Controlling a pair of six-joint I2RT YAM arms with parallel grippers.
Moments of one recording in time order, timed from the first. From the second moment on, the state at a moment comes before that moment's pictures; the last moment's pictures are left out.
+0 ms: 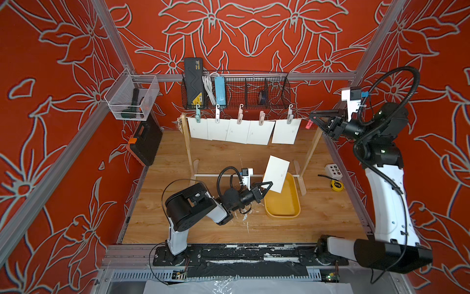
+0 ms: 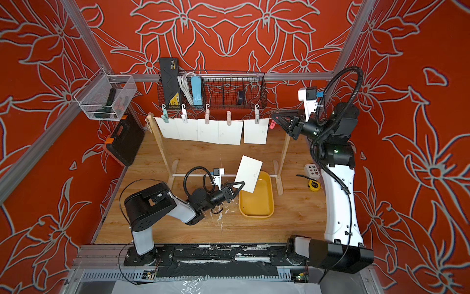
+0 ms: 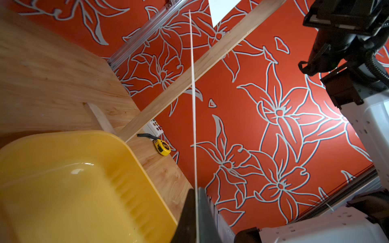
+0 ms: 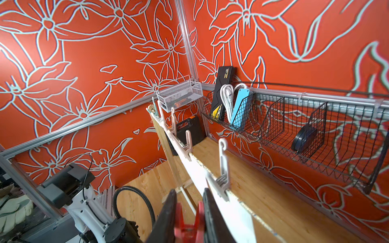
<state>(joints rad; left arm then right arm) -0.88 1.84 0.53 1.52 0.18 -0.94 -0.09 1.24 1.54 -0.23 -1.21 0.29</state>
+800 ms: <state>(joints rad) -0.71 1.08 0.03 1.11 0.05 -0.89 0.22 0.98 0.91 -0.45 -0.75 0.15</state>
